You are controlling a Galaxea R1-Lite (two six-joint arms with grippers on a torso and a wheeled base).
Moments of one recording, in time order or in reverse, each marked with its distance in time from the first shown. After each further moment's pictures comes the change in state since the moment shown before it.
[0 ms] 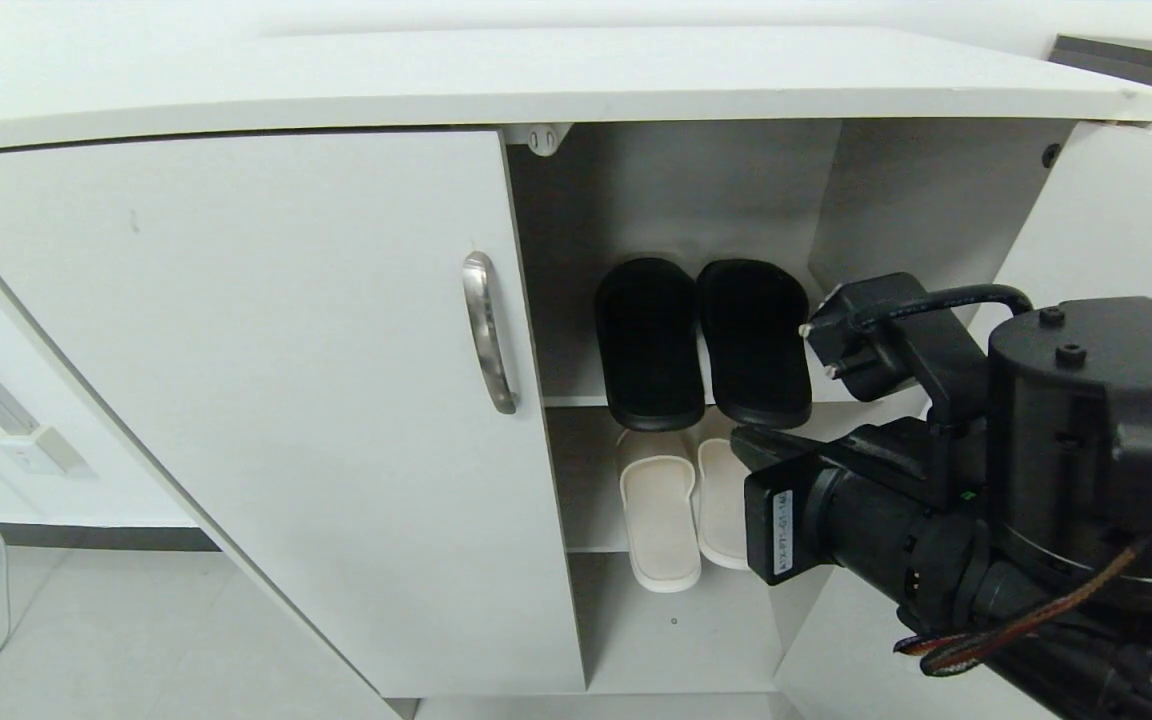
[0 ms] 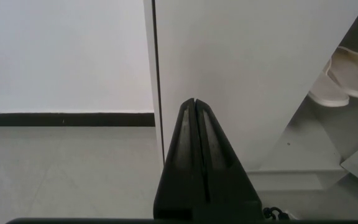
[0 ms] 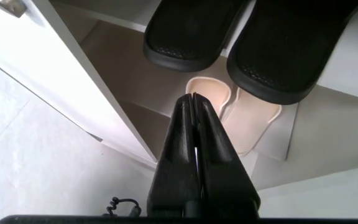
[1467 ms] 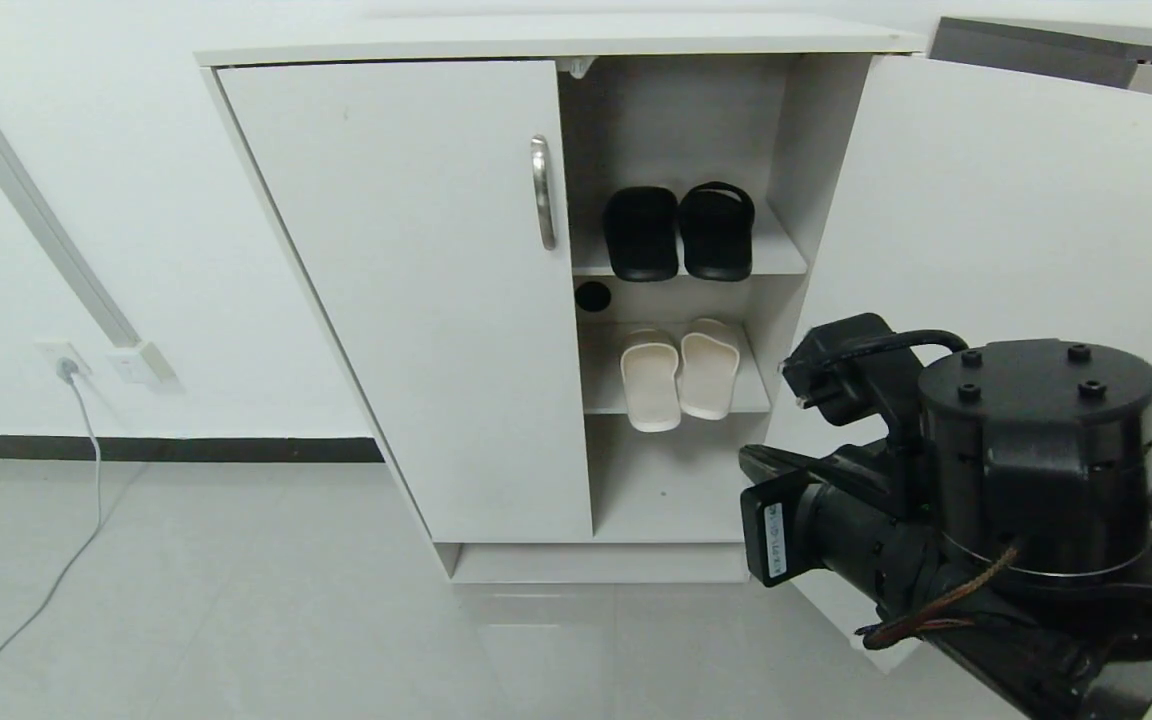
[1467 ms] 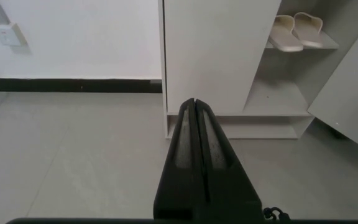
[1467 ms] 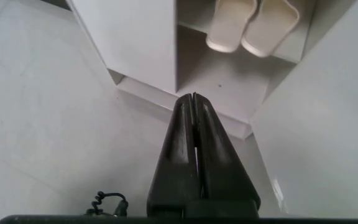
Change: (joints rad) left arm 0.000 0.000 0.000 0.000 0.001 0.003; right arm -0.046 0.042 0.044 -0.032 0.001 -0.017
